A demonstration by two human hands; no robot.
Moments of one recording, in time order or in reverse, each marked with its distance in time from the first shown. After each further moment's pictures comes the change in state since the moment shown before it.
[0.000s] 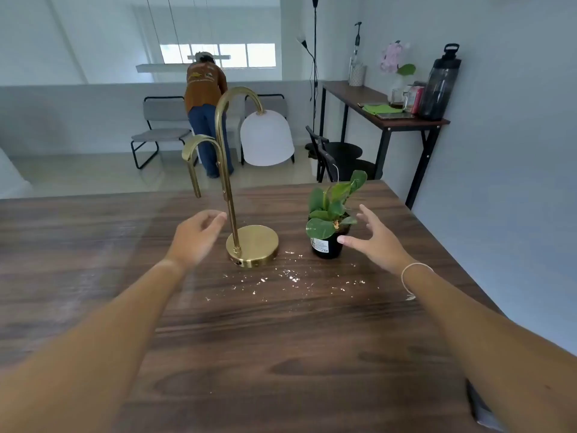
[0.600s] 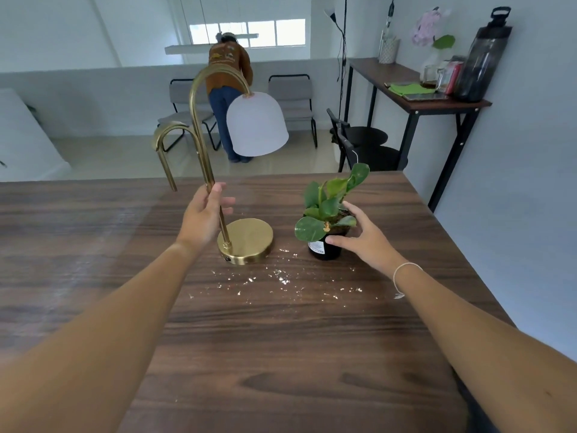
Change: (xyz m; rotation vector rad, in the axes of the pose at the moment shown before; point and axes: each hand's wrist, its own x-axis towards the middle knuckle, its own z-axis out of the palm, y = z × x) left_hand 0.023 0.030 0.045 -0.334 0.175 -0.071; right_hand 0.037 0.019 0.011 0.249 -0.191 -0.063
